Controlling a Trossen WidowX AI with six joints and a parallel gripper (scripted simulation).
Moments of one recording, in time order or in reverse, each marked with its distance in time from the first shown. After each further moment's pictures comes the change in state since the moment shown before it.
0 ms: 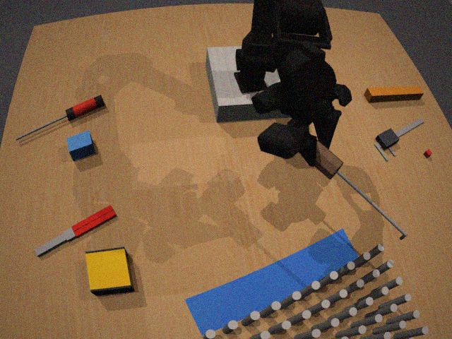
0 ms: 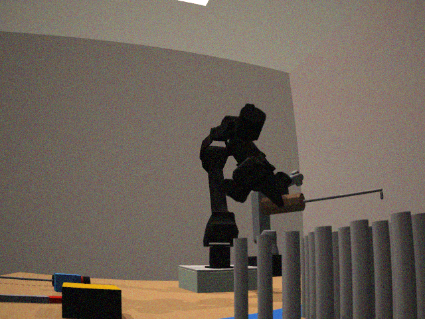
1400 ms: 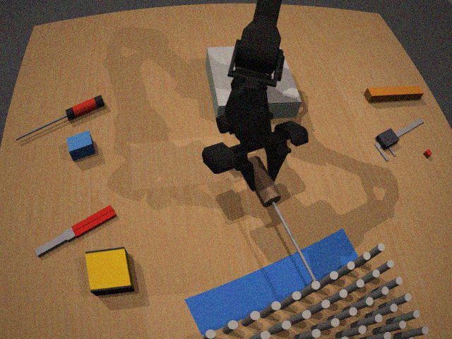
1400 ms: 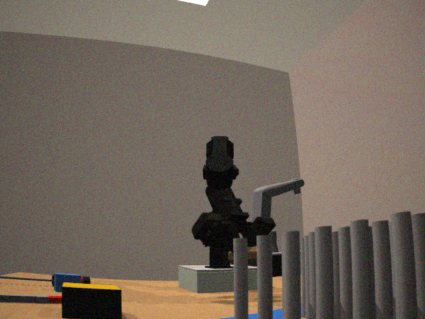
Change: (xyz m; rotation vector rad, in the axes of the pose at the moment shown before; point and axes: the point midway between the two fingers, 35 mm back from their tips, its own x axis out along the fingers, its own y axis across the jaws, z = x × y) arm 0.058 0.048 0.106 0.299 0.001 0.202
